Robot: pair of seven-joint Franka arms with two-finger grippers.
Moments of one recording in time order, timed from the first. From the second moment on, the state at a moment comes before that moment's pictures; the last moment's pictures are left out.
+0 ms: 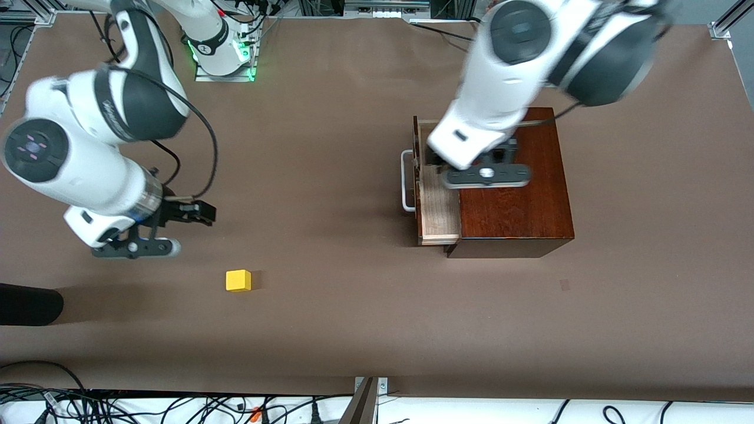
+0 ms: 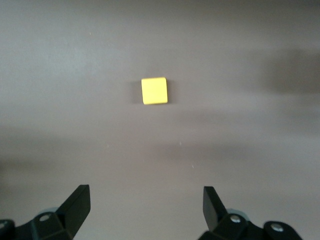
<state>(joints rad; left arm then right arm) -0.24 0.41 -0.37 -1.15 0.12 1.51 -0.60 0.27 0.48 -0.04 -1.28 -0.01 1.73 0.20</state>
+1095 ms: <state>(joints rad) -0.03 -0.03 -0.01 -1.63 0.06 1.57 0.07 0.24 0.86 -0.04 -1.29 -0.01 2.30 0.19</state>
